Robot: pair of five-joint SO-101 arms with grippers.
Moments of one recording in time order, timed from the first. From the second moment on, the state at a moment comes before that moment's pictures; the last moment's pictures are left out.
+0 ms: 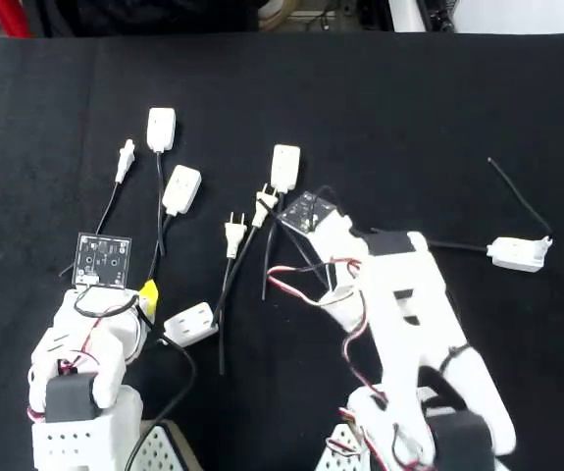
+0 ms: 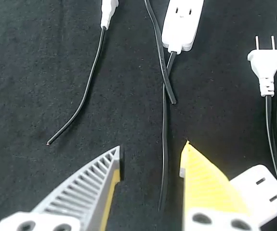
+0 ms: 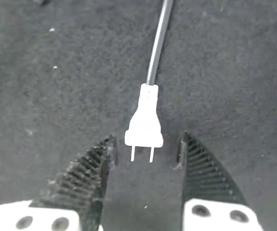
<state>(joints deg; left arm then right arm) -10.1 -104.1 87.4 67.9 -12.6 -8.5 -26.0 53.8 69.6 36.4</state>
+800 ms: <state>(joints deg) -10.2 -104.1 87.4 67.9 -12.6 -14.8 -20.5 55.3 65.9 28.6</state>
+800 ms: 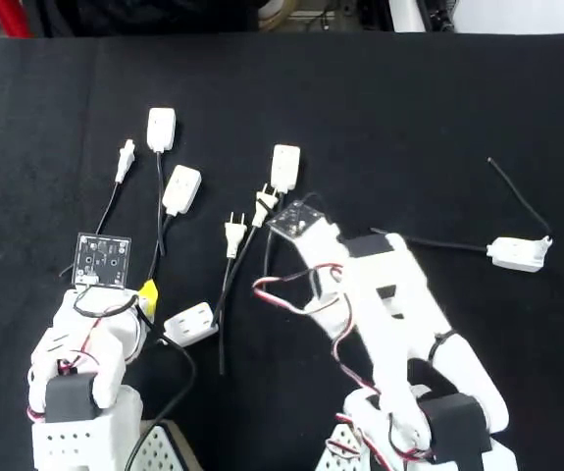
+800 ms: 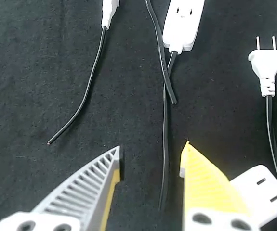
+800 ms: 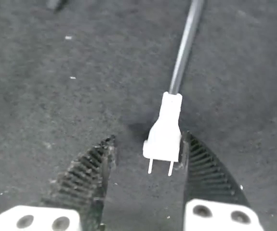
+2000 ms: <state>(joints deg) -10.2 -104.1 87.4 67.9 -12.6 -20.4 -20.3 51.1 72.6 23.3</state>
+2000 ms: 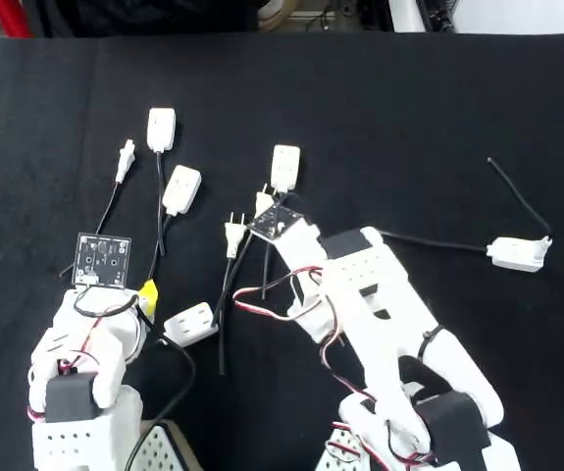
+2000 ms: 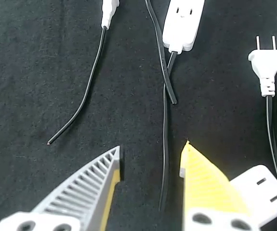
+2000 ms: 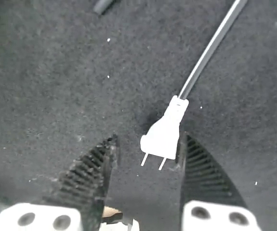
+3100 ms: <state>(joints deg) -10.2 -104.2 87.7 67.9 -12.6 -13.0 -9.5 52.8 64.9 26.7</state>
